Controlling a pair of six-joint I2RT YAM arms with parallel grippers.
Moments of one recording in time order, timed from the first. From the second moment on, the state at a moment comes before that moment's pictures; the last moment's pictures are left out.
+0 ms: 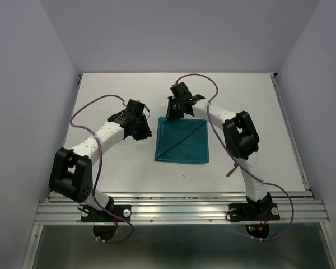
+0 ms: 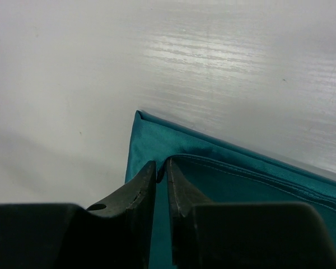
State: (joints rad) left arm -0.44 1.48 1.04 -0.54 0.00 -0.70; right arm 0.60 2.26 1.83 -0.41 -0.10 0.59
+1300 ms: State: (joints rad) left arm -0.54 1.57 0.88 -0.37 0.24 -0.62; right arm 0.59 1.88 1.34 -0.37 0.04 0.61
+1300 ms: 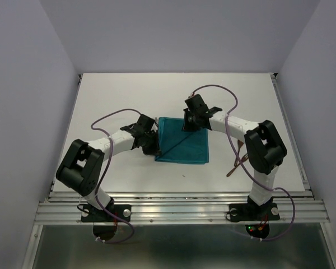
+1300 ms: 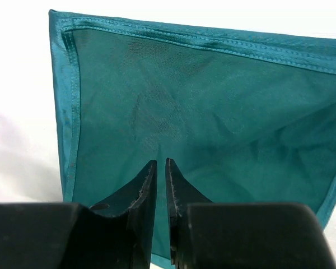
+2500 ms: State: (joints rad) left arm -0.53 1.52 0.86 -0.34 0.18 -0.63; right arm 0.40 1.92 1.34 -0.36 0.11 0.55
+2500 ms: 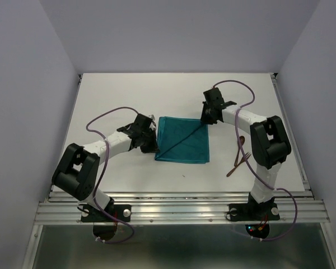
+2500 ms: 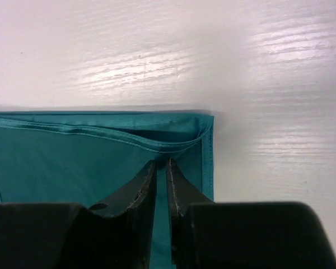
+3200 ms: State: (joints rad) left arm -0.54 1.58 0.82 -0.30 0.24 -0.62; right arm 0.39 1.97 1.36 -0.36 0.14 0.52
